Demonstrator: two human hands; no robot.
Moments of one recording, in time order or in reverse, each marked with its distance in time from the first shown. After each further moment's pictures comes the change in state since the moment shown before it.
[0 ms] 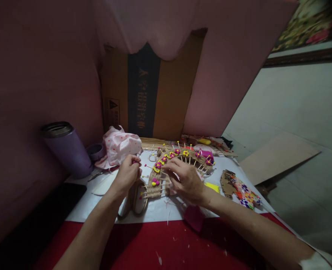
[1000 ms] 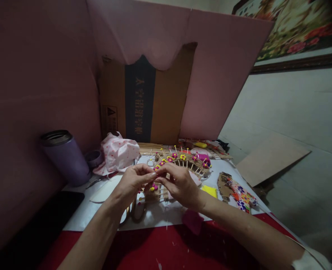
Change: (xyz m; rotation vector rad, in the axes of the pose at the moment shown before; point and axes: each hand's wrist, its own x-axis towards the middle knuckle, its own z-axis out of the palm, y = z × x) left_hand -0.014 0.009 0.002 -0.612 -0.534 -0.013; right_hand 0.010 -0.022 -0.004 0.184 0.138 -0.048
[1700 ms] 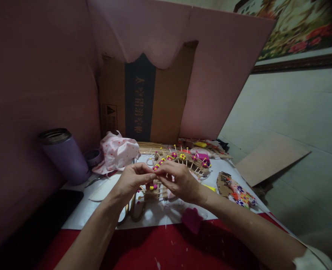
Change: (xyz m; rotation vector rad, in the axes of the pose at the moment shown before) left_hand 0.000 0.000 -0.005 0.076 -0.006 0.044; right_hand 0.007 0.004 -0.009 0.027 -0.070 -0.071
